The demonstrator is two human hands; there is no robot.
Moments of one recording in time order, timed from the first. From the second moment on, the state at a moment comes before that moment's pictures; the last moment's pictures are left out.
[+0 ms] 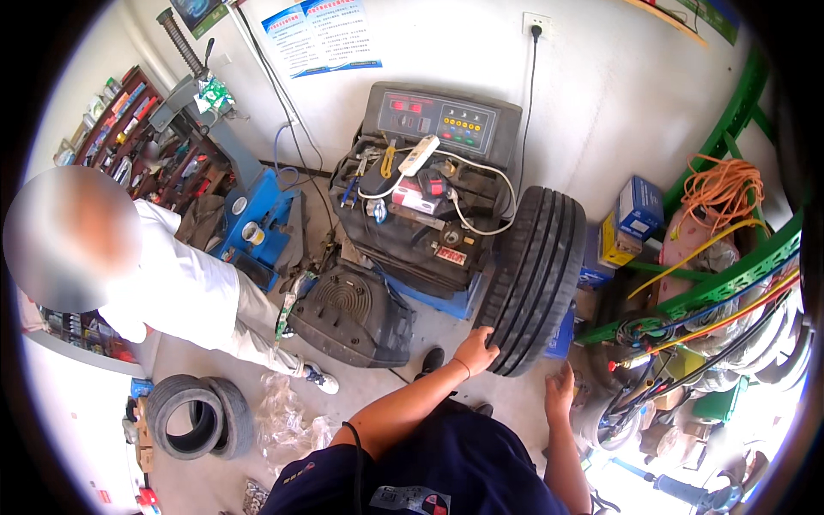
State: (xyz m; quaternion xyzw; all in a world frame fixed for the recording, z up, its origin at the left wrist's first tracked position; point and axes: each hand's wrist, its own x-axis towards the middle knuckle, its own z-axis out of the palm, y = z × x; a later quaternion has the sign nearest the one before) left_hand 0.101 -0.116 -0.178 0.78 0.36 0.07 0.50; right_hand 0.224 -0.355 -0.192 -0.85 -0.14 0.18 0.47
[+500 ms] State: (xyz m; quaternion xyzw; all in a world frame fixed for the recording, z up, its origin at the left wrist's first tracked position) left_hand 0.080 -0.095 -0.191 0.79 0.40 0.03 0.46; right_hand 0.240 -0.307 -0.153 -0.89 -0.34 0.07 0.30
